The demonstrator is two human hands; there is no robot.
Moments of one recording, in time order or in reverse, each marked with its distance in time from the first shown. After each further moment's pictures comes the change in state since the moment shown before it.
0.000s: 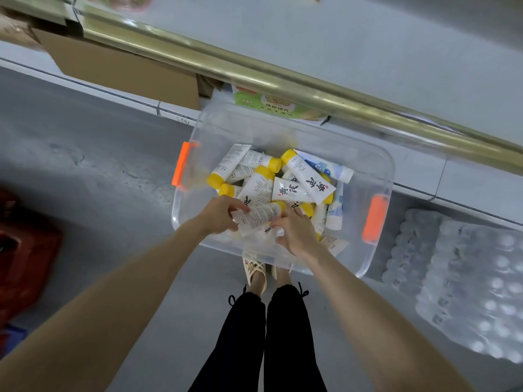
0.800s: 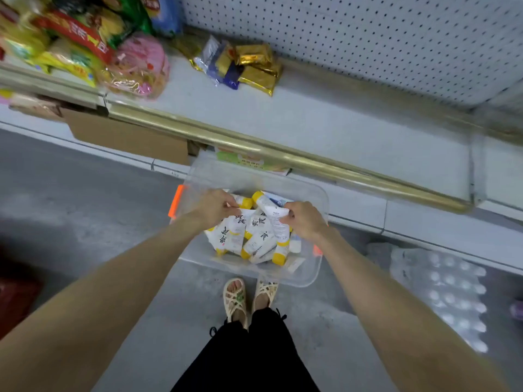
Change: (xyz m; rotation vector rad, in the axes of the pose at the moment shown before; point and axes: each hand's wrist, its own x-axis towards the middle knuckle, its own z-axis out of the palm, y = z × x) left_hand -0.081 0.104 -0.060 0.086 0.259 0.242; right_hand -0.077 0.010 -0.152 0.225 0.154 0.165
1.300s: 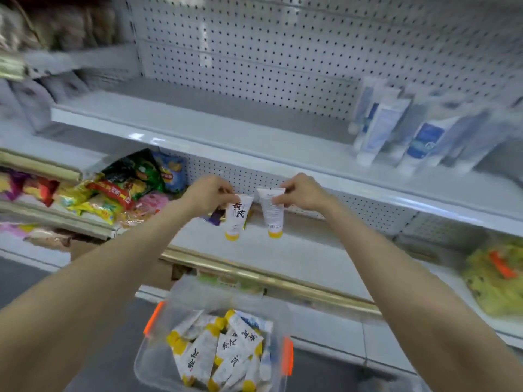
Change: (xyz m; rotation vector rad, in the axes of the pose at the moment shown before) left_hand -0.061 0.205 -0.199 0.145 0.525 0.395; right_hand -0.116 -0.113 -0.299 0.035 0.382 -0.348
